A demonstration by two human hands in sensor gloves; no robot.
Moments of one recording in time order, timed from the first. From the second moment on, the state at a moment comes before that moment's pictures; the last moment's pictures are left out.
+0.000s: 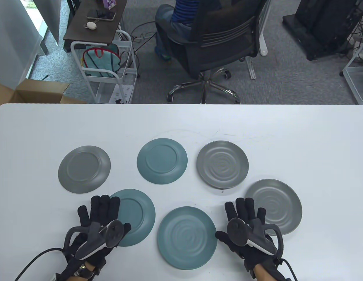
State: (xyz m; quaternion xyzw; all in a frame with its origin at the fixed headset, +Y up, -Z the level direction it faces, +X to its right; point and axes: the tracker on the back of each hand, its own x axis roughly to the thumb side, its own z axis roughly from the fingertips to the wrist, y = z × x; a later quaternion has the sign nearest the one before) left_hand -0.253 -0.755 -0.159 -0.11 -0.07 -0.06 0.99; right_hand 0.162 -0.751 -0.157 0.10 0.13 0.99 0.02
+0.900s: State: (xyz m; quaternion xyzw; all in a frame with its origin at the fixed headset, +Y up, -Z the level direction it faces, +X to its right) left_hand -0.244 -0.754 -0.153 -0.09 -0.08 -0.09 0.99; right_hand -0.002 -0.753 -0.125 0.29 0.17 0.94 -0.09
